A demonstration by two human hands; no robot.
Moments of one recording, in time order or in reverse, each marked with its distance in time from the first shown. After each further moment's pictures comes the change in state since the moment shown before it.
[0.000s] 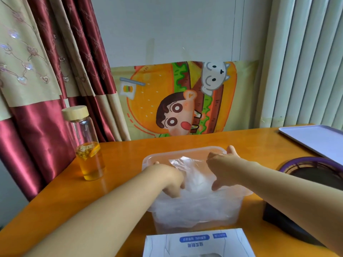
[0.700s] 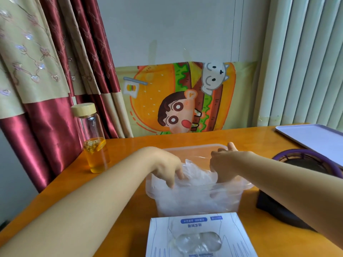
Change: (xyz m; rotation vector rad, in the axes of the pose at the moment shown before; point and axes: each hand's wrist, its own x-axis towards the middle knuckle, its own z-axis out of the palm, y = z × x) left_hand -0.044 -0.015 -0.009 -0.136 0.046 0.151; right_hand -0.022 -0.006 -0.009 -0.096 -0.140 -0.010
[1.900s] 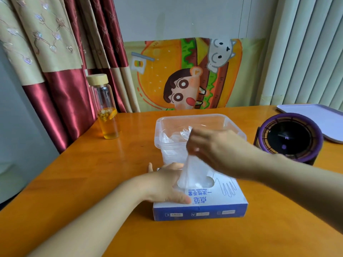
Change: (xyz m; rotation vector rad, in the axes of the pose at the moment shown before) left_hand -0.068 0.049 0.130 -0.407 0.177 0.011; right_hand -0.115 -0.056 0.030 0.316 0.972 -0.569
